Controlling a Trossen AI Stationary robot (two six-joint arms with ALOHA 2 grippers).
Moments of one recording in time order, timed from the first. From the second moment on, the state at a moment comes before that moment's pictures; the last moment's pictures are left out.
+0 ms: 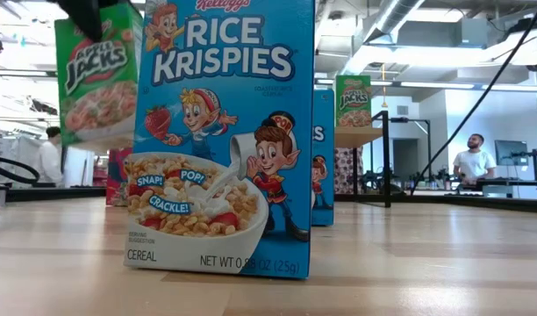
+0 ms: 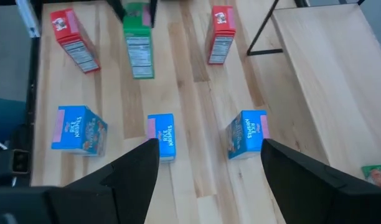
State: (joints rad) left arm -0.46 1.19 1.01 -0.75 -0.30 -0.35; right arm 0.34 1.62 2.02 -1.31 0.38 0.37
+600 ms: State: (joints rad) left arm -0.46 1.19 1.13 -0.80 -0.30 -0.29; right arm 0.48 1.73 2.02 -1.36 0.50 0.56
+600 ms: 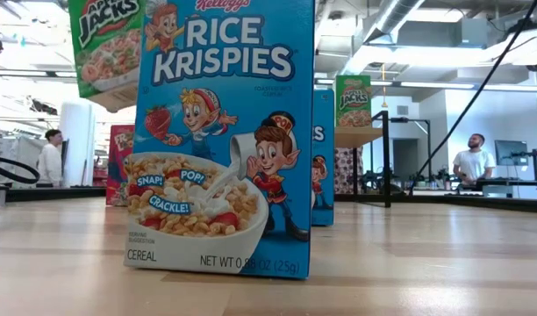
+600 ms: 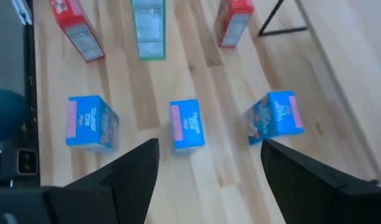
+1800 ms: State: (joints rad) left arm -0.26 1.19 1.22 -0.70 -0.36 -0.11; right arm 0.26 1.81 2.02 -1.21 0.37 0.23
